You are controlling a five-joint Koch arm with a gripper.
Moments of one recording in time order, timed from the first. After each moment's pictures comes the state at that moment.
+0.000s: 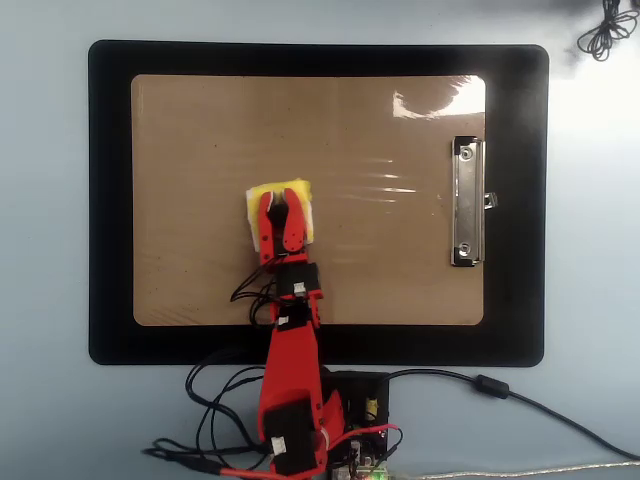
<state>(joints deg) -21.4 80.6 142.5 -41.7 -92.7</state>
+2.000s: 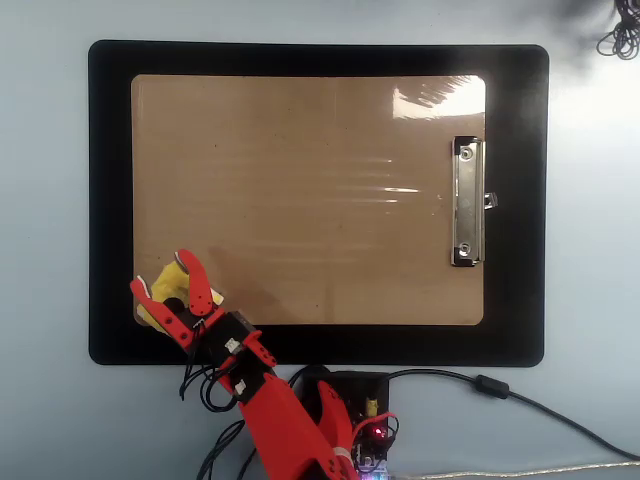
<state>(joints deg) -49.7 105.6 145.5 -33.4 -112.9</state>
